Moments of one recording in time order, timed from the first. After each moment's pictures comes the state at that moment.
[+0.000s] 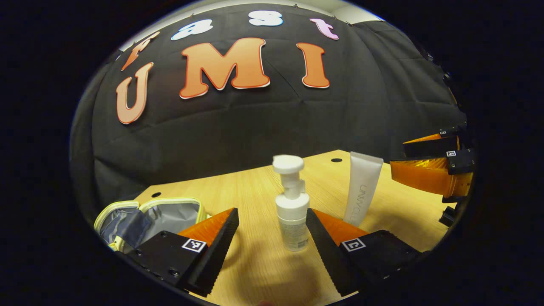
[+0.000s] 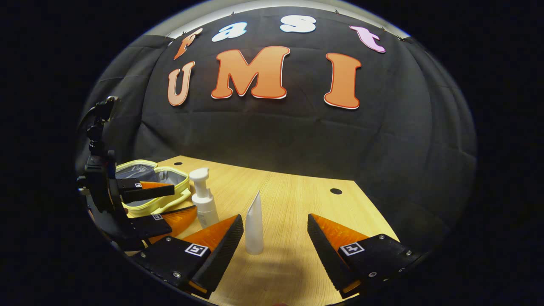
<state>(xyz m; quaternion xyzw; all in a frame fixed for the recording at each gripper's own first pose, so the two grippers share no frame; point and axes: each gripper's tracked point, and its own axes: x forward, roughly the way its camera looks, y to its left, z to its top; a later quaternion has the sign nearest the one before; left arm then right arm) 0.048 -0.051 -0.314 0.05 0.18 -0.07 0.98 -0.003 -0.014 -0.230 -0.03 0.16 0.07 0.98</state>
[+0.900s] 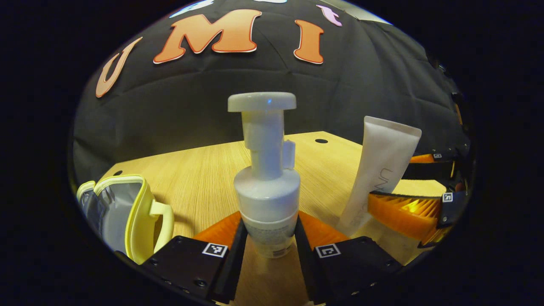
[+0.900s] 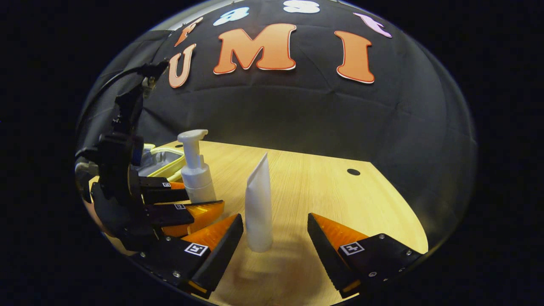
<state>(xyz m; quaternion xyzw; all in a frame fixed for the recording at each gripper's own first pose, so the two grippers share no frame) 0.093 -0.082 -0.375 0.00 0.26 -0.13 0.96 0.030 0.008 -0.300 -0.02 0.22 0.10 0.97</state>
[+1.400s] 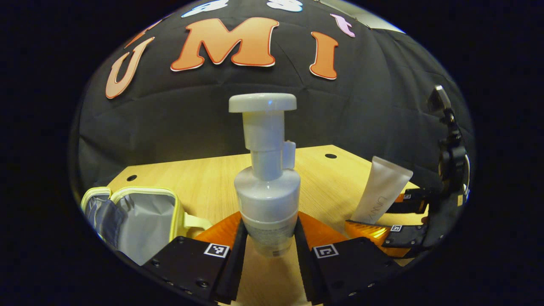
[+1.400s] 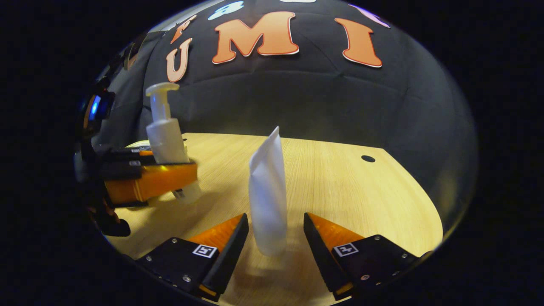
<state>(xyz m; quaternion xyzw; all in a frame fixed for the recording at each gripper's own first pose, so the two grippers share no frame) 0.092 -0.026 -0.308 -0.01 0.23 -0.09 0.97 0.047 0.034 -0.330 0.00 0.25 0.11 0.96</state>
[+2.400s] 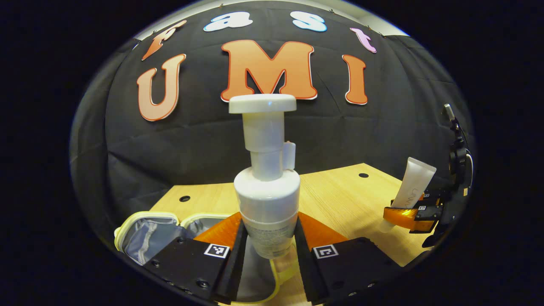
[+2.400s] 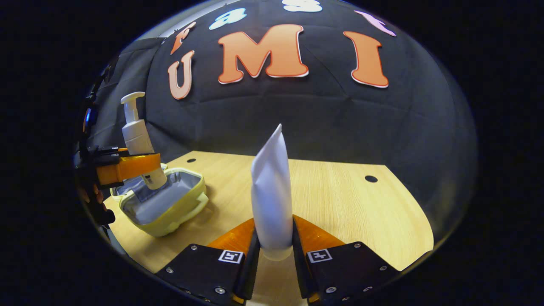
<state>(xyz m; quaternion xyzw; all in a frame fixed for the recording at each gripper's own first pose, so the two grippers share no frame) 0.061 0.102 -0.200 0.02 0.18 0.00 0.98 0.048 0.070 -0.220 0.01 0.21 0.12 0.97</state>
